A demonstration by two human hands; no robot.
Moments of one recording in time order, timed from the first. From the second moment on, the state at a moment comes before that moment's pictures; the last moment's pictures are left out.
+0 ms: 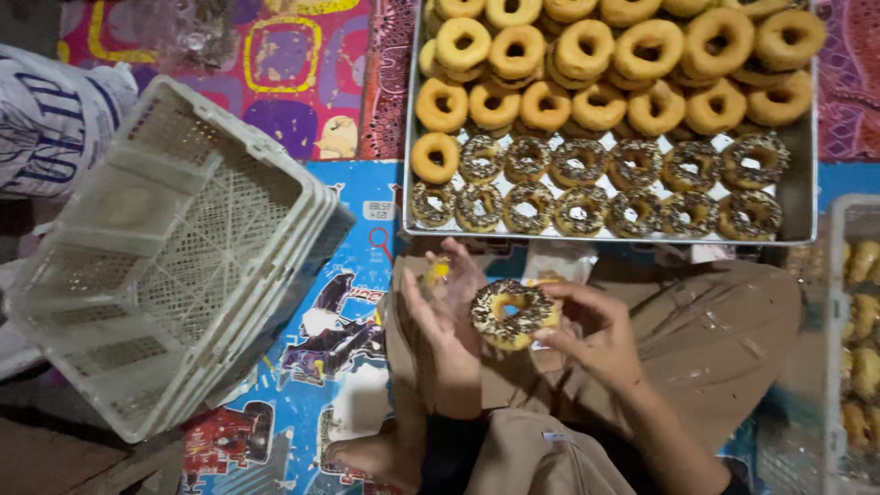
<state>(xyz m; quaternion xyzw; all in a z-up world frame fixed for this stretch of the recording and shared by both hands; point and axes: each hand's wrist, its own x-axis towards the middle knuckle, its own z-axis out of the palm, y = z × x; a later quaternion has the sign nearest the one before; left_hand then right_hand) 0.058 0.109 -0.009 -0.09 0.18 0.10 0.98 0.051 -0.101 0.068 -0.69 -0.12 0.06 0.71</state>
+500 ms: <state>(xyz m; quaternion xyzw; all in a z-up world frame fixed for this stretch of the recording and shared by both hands) 0.058 0.041 0.031 0.01 0.00 -0.01 1.00 0.065 -0.114 0.098 -0.79 -0.36 -0.34 0.35</state>
